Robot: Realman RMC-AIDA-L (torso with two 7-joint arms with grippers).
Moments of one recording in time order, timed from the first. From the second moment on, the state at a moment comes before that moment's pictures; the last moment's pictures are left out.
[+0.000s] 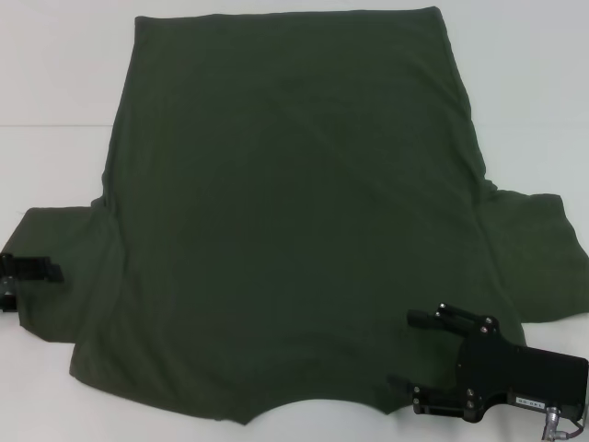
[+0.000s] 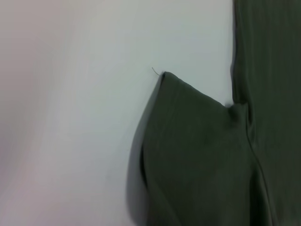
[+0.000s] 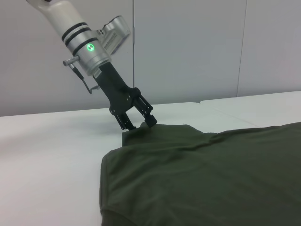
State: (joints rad) left arm -0.59 -1.92 0.42 0.67 2.62 1.29 -2.57; right arm 0.45 2.10 -0.53 -0.33 -2.08 -1.52 0.71
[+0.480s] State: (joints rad) left arm -0.59 -1.92 0.50 0.69 2.62 1.29 -2.58; right arm 0.45 2.10 -0.53 -0.33 -2.08 -1.52 0.71
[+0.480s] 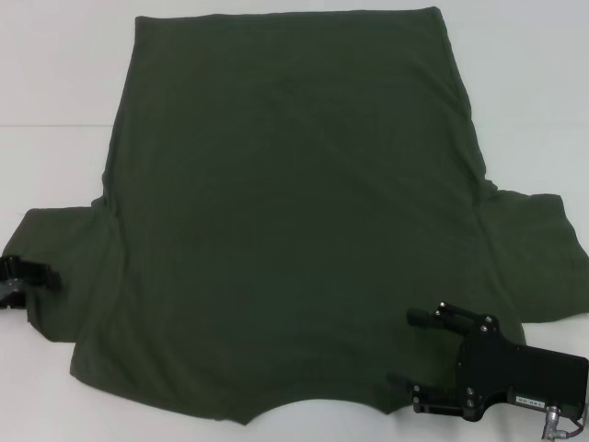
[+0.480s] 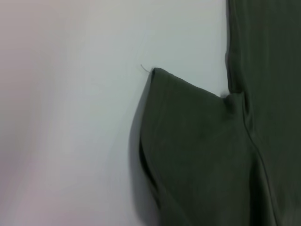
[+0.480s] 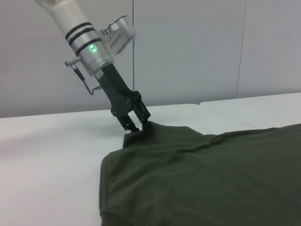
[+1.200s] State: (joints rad) left arm -0.60 -1.94 0.57 0.73 2.67 1.27 -2.60; right arm 0.45 2.09 -0.52 -0.33 -2.07 -1.53 0.71
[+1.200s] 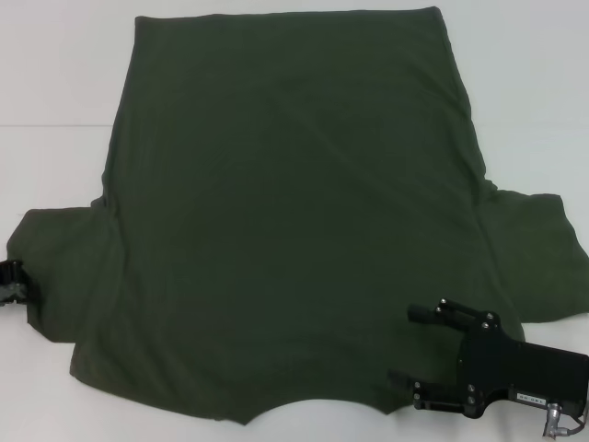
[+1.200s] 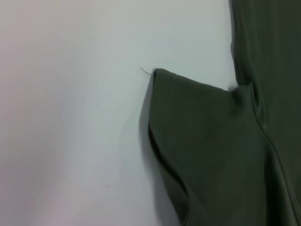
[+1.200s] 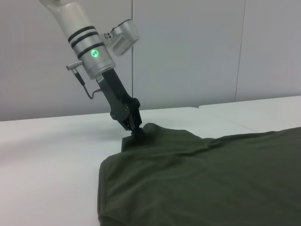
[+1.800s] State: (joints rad) left arm -0.59 -1.94 0.58 0.76 2.67 1.26 -2.58; right arm 0.45 2.09 -0.52 -0.33 -2.07 -1.52 0.71
